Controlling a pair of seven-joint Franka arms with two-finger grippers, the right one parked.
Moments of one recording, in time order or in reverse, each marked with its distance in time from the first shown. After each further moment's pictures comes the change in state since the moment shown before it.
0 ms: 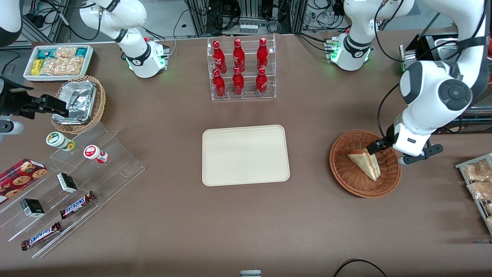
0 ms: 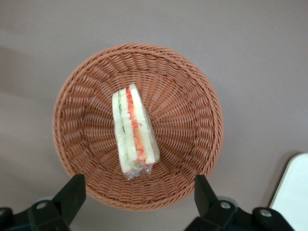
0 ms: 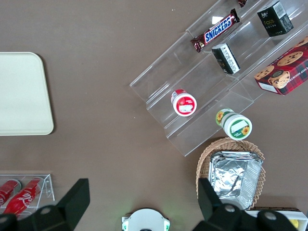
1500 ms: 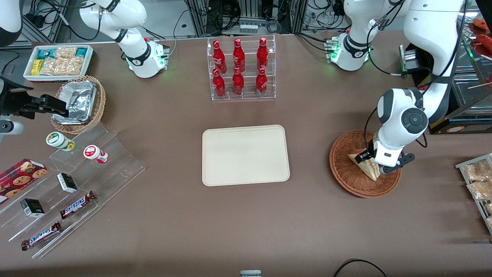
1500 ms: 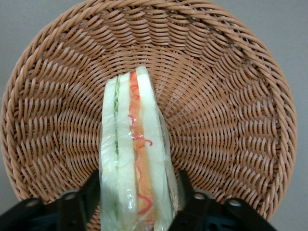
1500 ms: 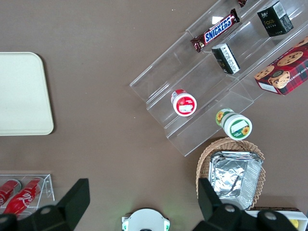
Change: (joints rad) arm -0.001 0.185 0.010 -0.109 0.053 0.254 -0.101
